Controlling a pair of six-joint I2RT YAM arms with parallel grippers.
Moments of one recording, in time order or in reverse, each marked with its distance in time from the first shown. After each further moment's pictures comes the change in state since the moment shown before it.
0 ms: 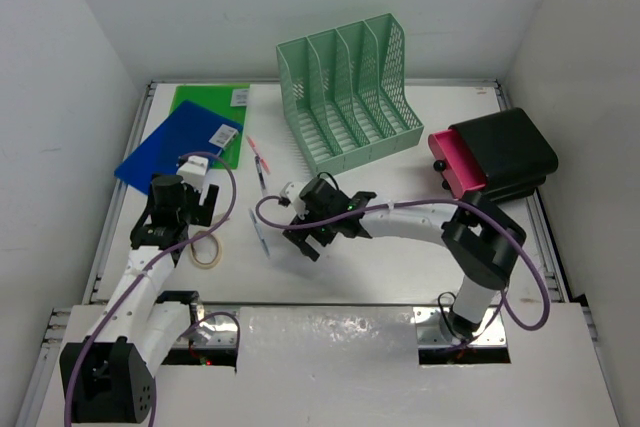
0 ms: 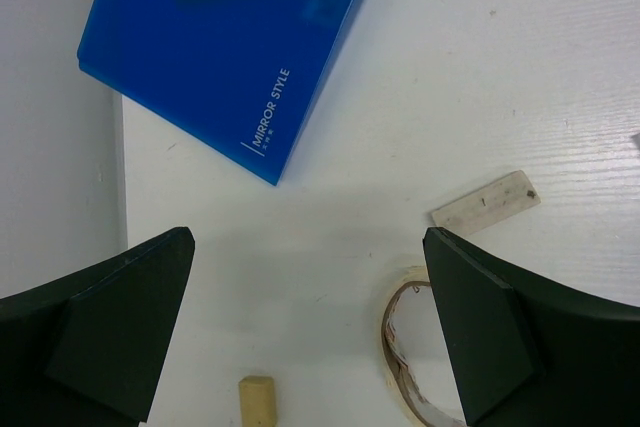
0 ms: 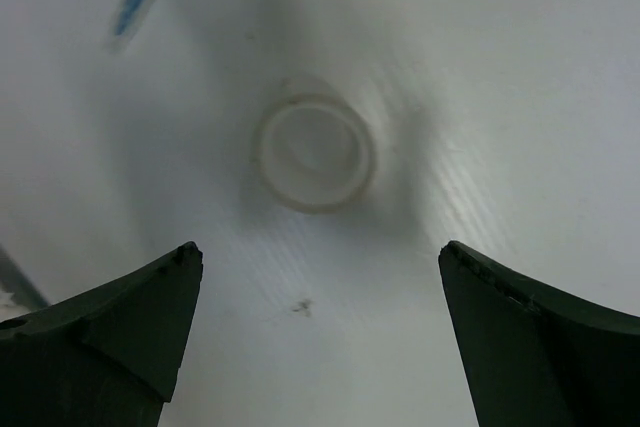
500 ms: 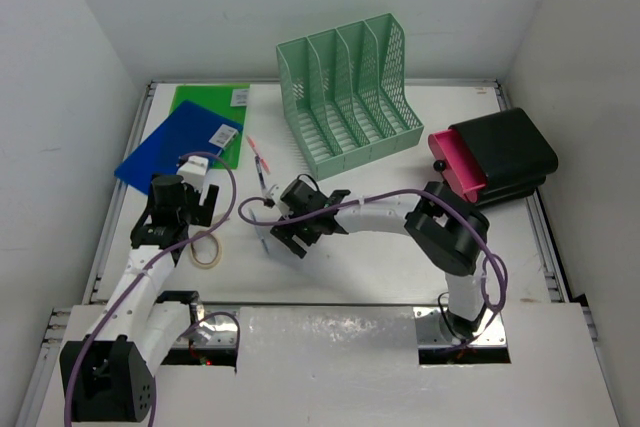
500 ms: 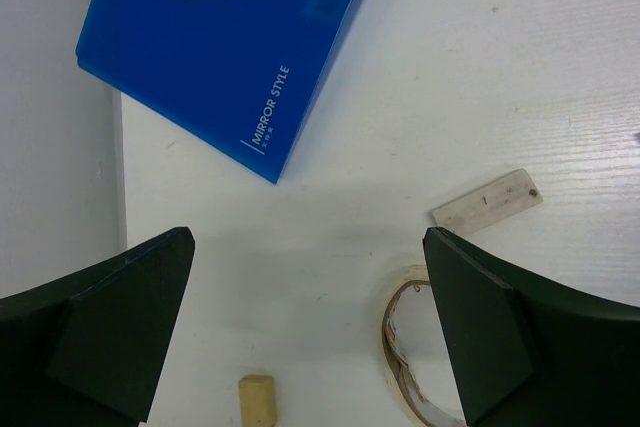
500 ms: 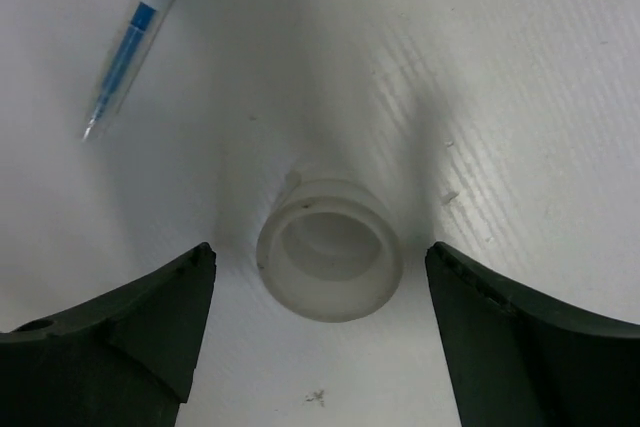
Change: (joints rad) left arm 0.000 0.007 0.000 0.001 -0.004 0.000; right arm 0.034 0.208 0.153 -0.010 0.001 0.033
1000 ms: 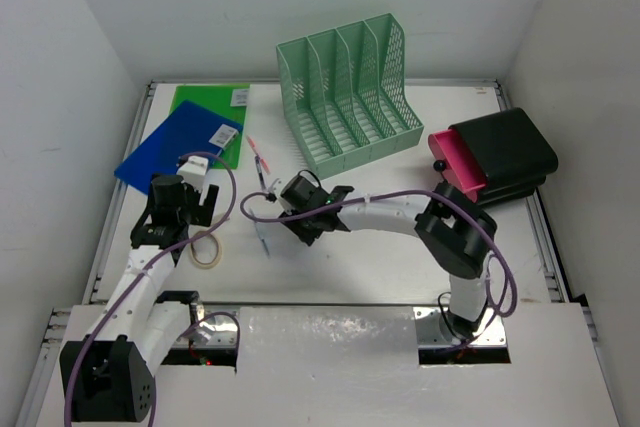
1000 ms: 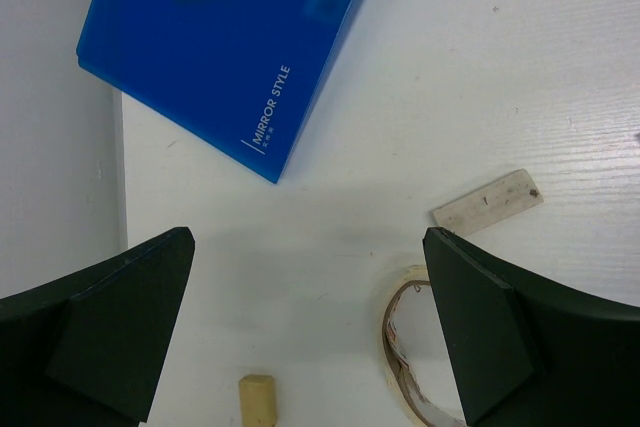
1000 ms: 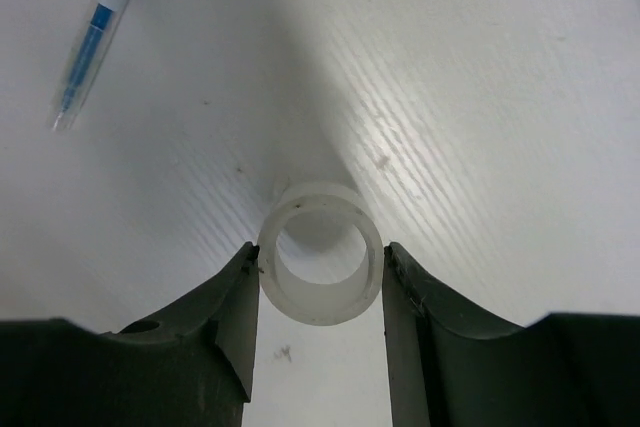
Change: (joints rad) left arm 0.000 0.000 0.000 0.000 -0.002 0.000; right arm 0.000 -0.029 0.031 -0.077 0.100 -0.007
